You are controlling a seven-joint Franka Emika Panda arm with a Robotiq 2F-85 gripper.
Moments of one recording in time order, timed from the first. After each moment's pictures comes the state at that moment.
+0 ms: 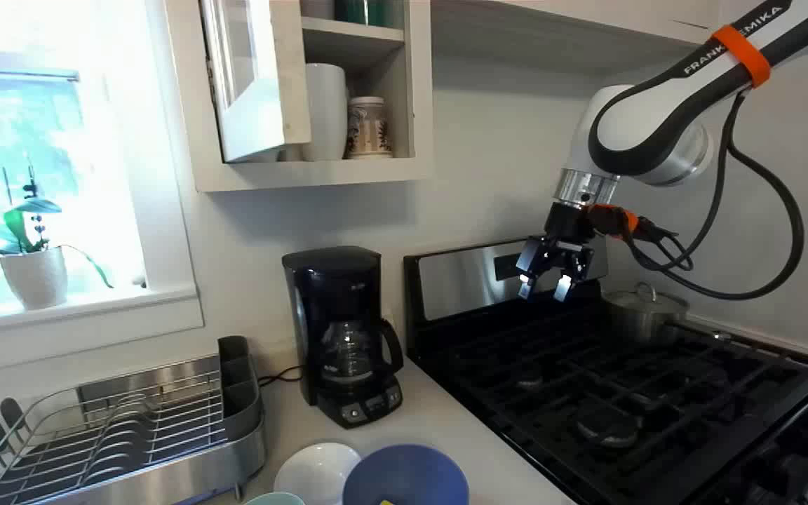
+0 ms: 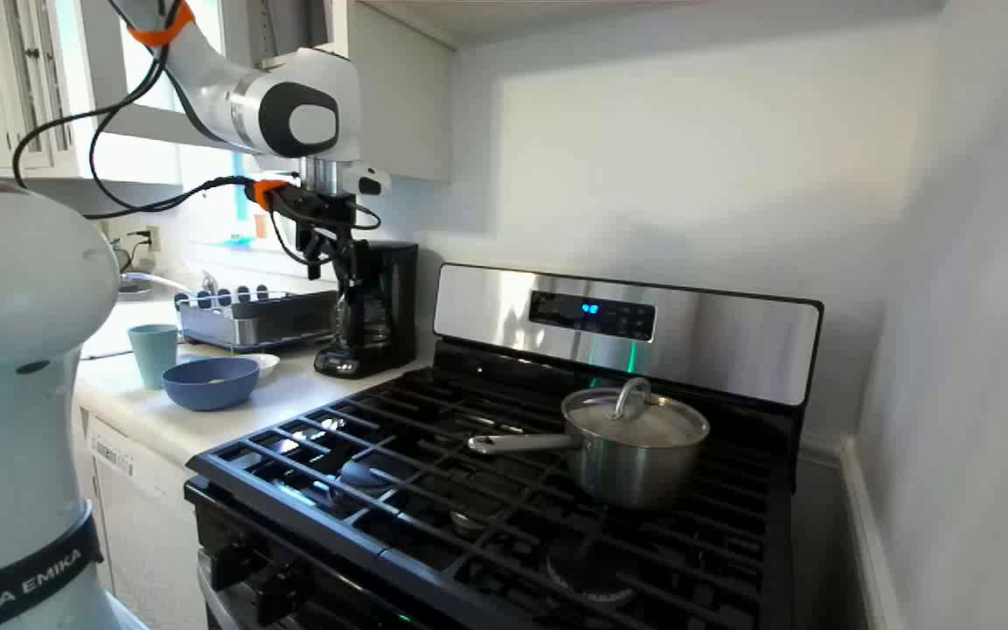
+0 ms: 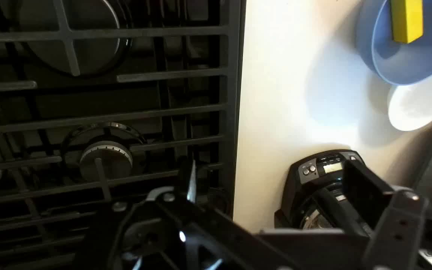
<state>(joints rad) 0.17 -0.32 0.10 -2.53 0.30 2.45 0.12</state>
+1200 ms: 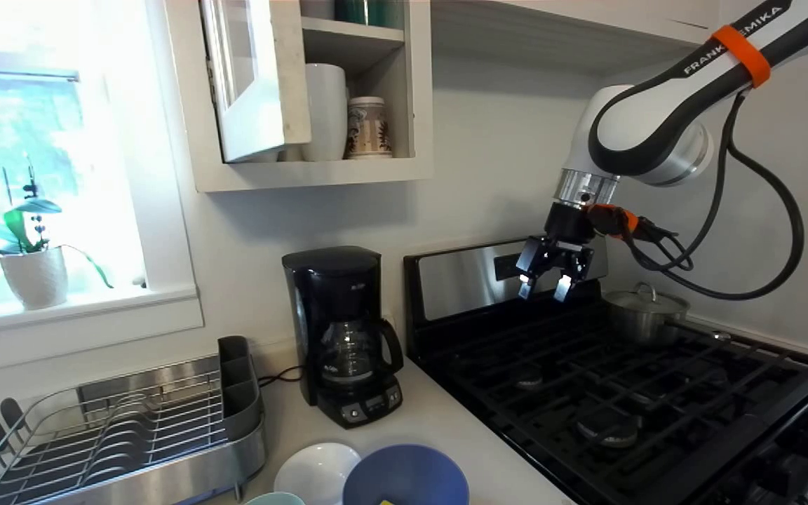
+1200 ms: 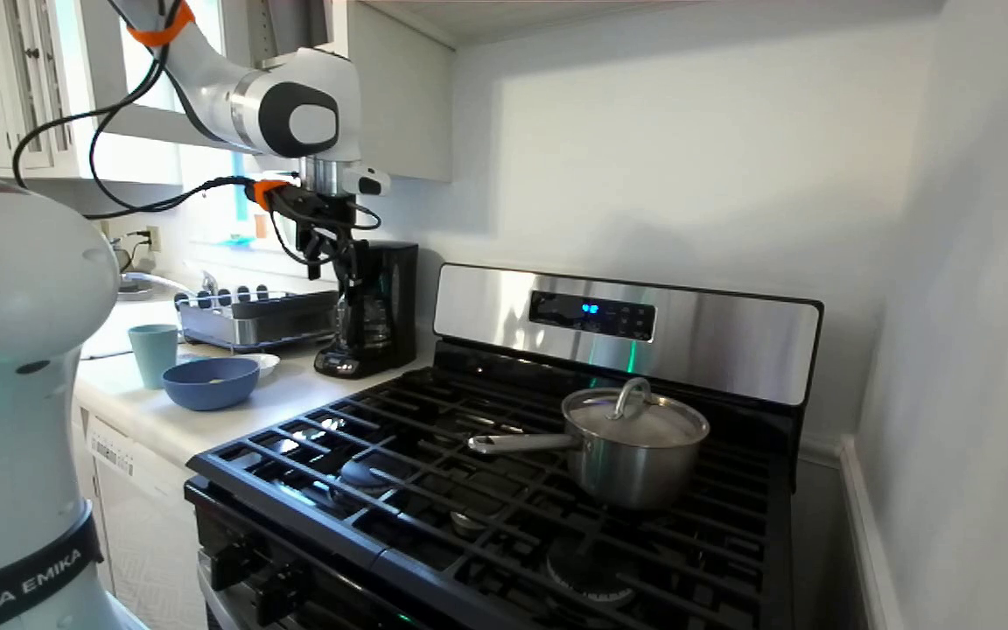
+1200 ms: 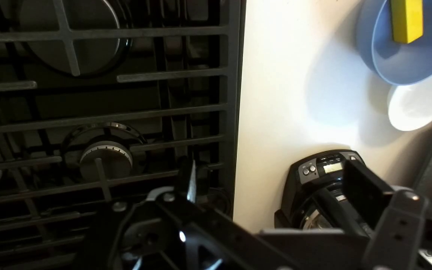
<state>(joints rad) 0.17 -0.32 0.10 -2.53 0.30 2.45 0.12</state>
